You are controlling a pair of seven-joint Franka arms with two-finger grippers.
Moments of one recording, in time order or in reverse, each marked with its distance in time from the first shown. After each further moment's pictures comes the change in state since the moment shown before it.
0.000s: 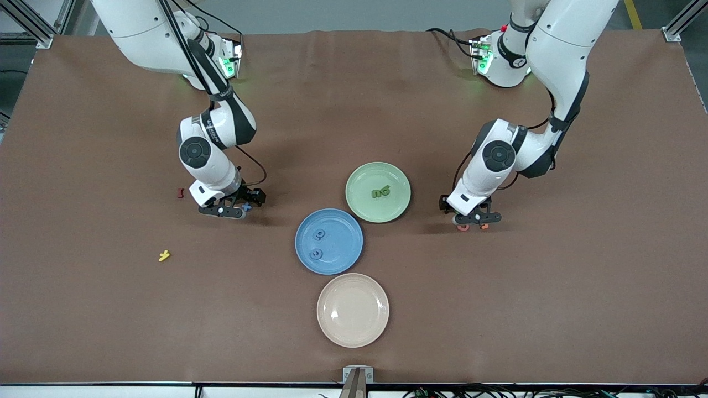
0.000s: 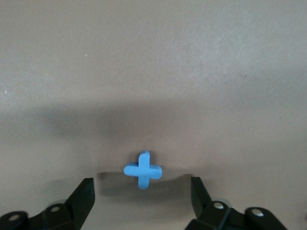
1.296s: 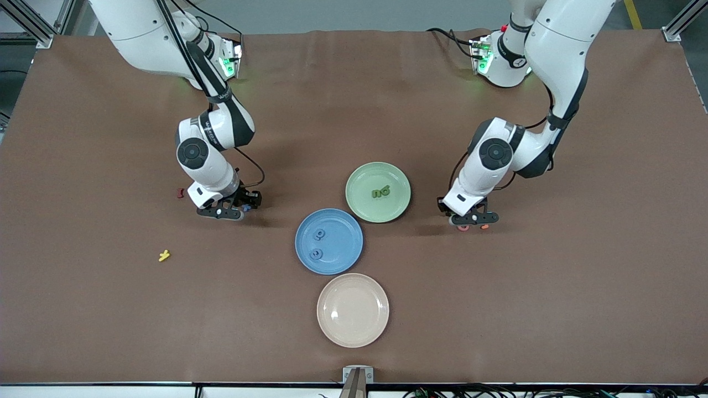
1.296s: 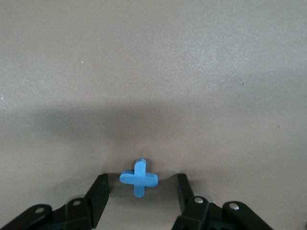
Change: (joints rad) left arm -0.022 -0.017 -0.022 0.043 0.000 -0.048 -0.060; right arm -0.006 0.009 0.003 0.002 0.000 0.014 -0.008
